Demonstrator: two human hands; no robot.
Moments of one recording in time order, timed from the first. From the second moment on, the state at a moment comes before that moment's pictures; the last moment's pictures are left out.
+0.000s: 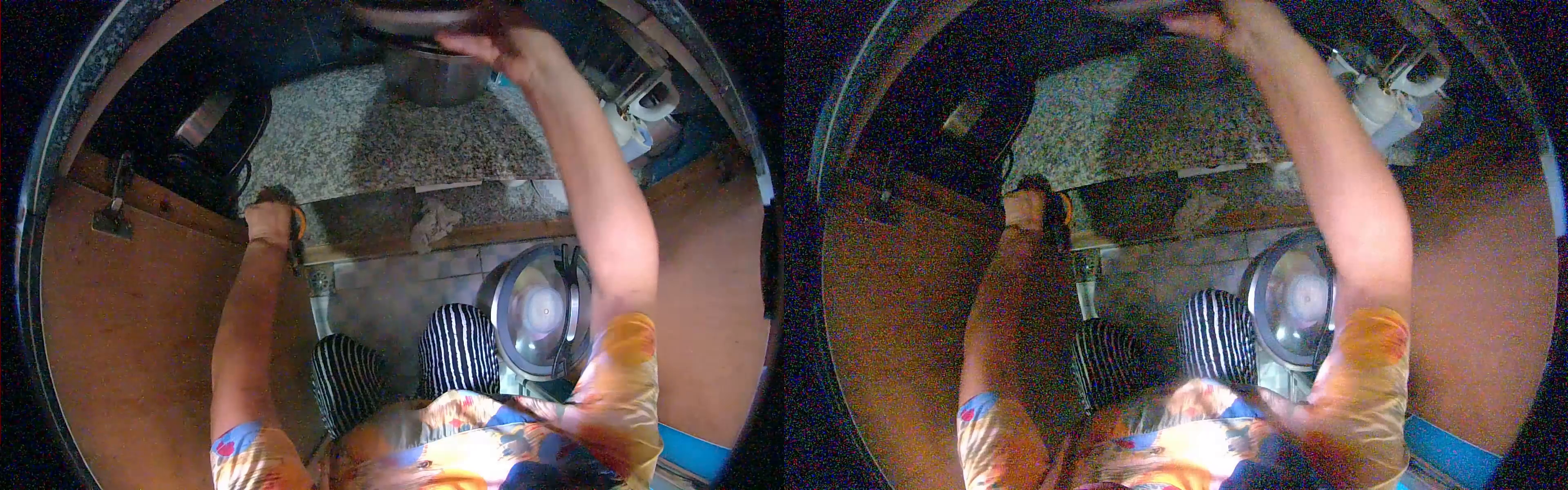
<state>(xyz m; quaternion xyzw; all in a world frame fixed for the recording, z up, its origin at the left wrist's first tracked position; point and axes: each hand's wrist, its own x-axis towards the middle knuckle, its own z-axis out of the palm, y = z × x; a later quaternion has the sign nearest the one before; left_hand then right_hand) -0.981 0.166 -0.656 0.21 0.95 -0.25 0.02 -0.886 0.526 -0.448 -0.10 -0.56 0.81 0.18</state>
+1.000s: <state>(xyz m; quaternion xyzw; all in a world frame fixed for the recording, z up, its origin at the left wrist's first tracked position) -0.978 0.161 -0.658 0.23 0.93 -0.27 0.01 -0.952 0.526 -0.483 -0.04 -0.85 0.44 0.27</state>
